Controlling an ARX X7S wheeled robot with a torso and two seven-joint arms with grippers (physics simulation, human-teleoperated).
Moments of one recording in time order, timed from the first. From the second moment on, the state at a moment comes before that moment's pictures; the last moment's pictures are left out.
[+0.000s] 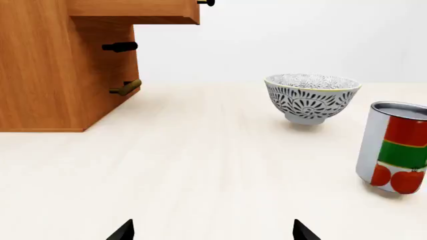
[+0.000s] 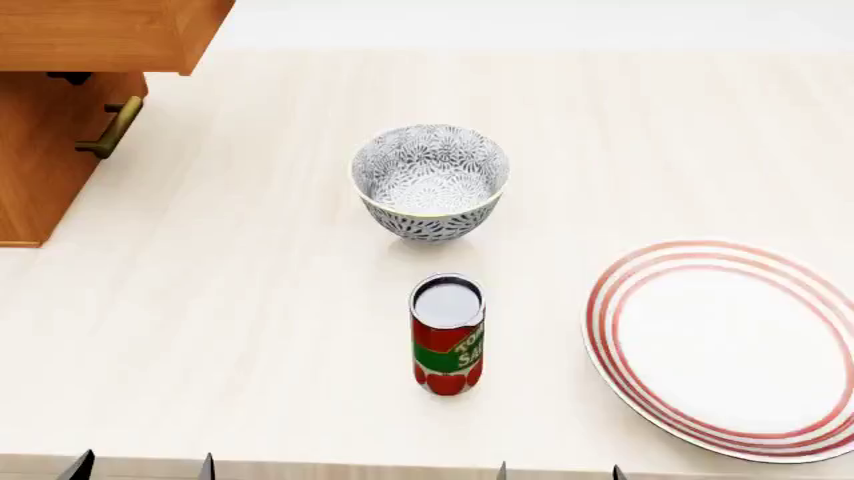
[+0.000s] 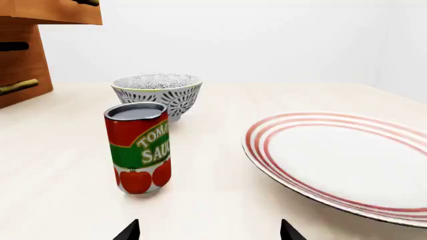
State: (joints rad) left arm 0.00 0.00 0.00 0.00 0.00 0.00 0.00; right arm 0.00 0.00 0.00 0.00 0.00 0.00 0.00
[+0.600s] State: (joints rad) left arm 0.04 -0.06 0.06 0.12 0.04 0.25 -0.12; right arm -0.02 0.04 -0.05 -0.06 0.03 -0.32 0.11
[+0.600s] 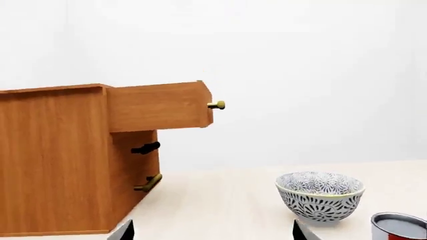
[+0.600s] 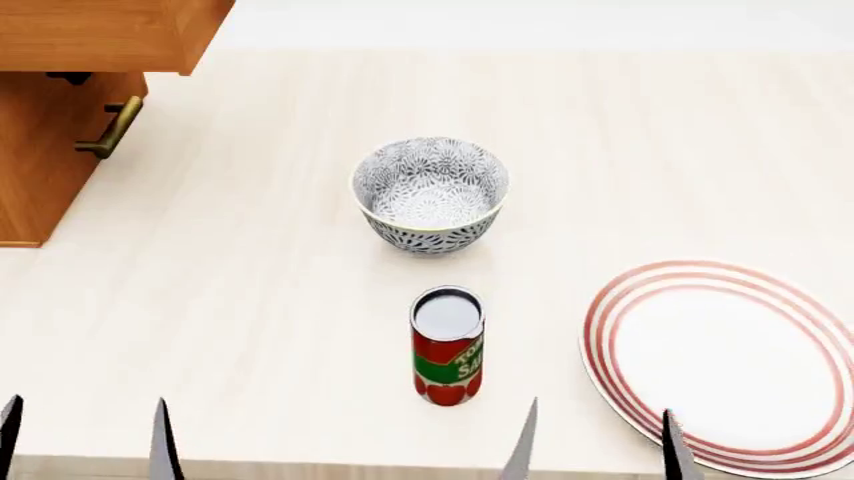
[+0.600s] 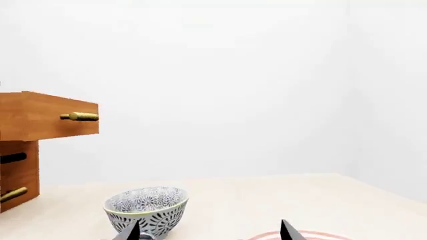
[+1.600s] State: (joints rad) left arm 0.09 -0.13 0.13 0.26 0.23 0.47 -0.27; right arm -0.05 0.09 -0.10 -0.12 -0.12 -0.62 0.30
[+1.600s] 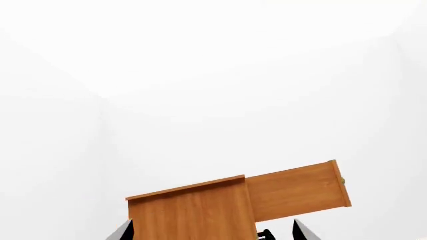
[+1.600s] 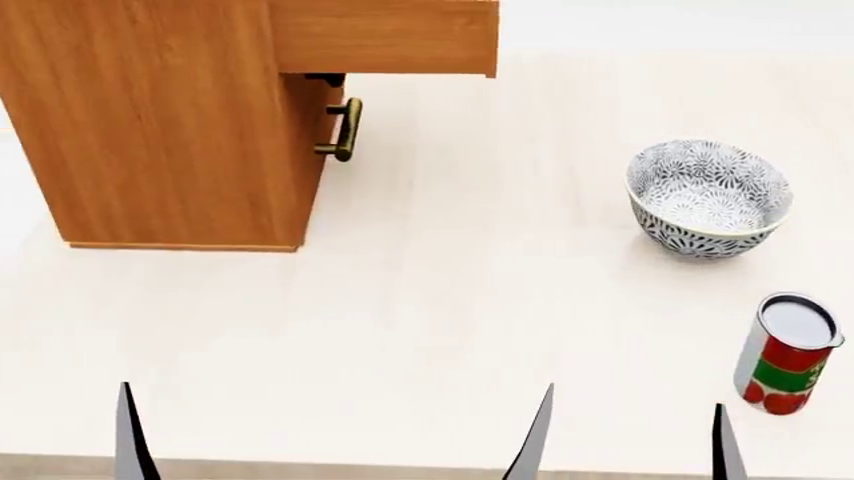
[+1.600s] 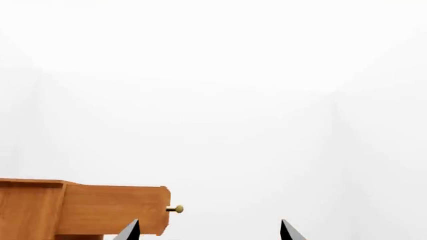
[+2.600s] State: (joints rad) left arm 0.09 -0.08 0.08 0.25 0.23 0.43 -0.22; right arm -0.05 0.07 -0.08 -0.11 -0.14 -0.62 0.29
